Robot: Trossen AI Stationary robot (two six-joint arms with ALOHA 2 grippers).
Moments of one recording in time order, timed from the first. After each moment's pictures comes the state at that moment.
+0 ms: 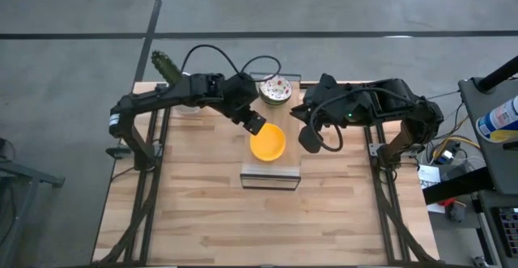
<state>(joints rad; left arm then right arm) 0.18 1.67 1.87 -1.10 0.09 -0.67 0.17 1.69 2.35 -1.35 0.45 0.37</state>
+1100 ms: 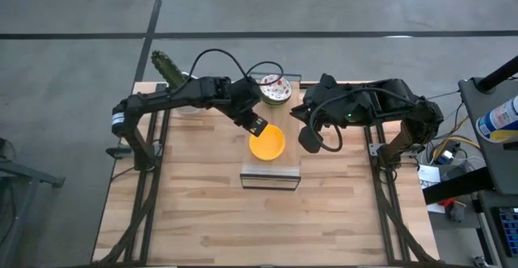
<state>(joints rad) 0.22 1.69 1.76 -1.03 0.12 -0.64 0.17 1.69 2.35 -1.36 0.45 0.38</state>
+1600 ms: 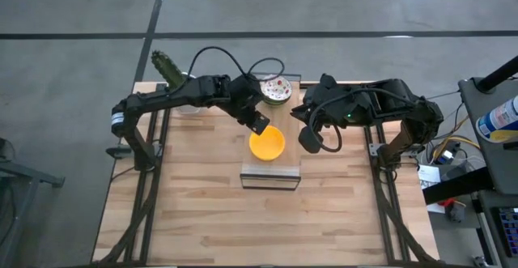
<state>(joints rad) 0.23 1.68 1.77 -0.95 0.19 -0.63 0.17 1.69 2.35 -1.37 0.45 0.39</state>
